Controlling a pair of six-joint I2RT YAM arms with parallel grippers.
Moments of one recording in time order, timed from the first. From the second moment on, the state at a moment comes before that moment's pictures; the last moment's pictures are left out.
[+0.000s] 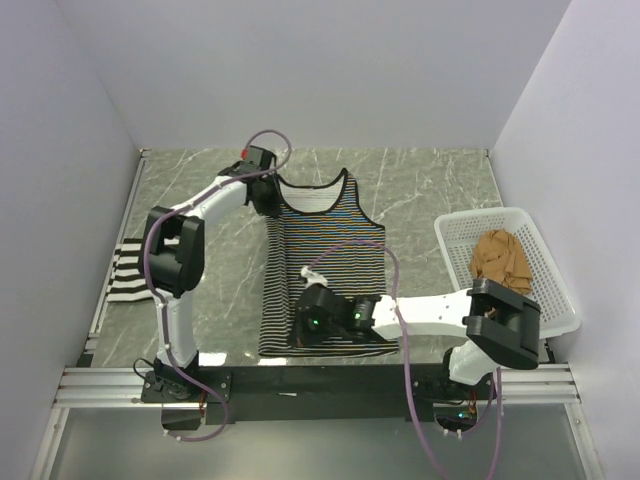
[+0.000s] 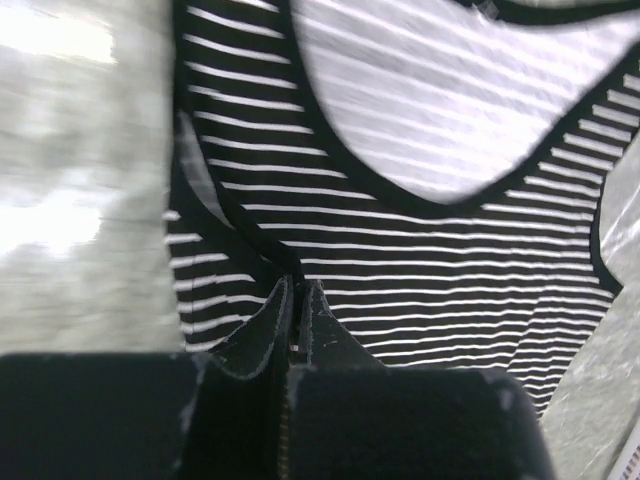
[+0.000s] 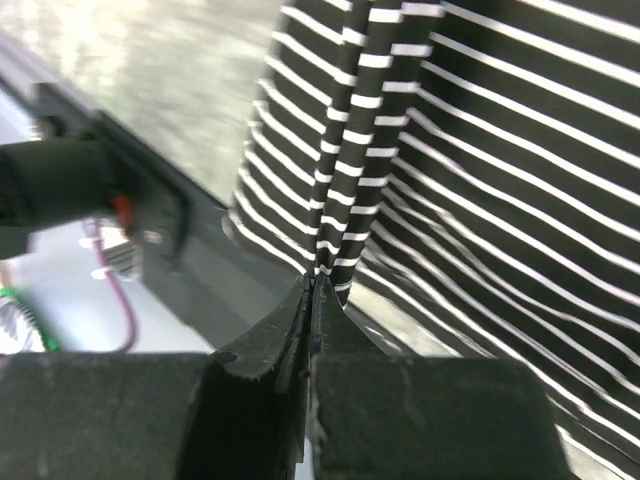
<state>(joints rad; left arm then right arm) -0.33 2.02 1.58 -0.51 0.03 -0.66 1.24 1.54 0.82 -0.07 0.00 1.02</state>
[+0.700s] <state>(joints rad) -0.46 2.11 1.63 -0.47 0.03 -0.72 1.24 1.41 0.56 -0.01 0.07 1.13</state>
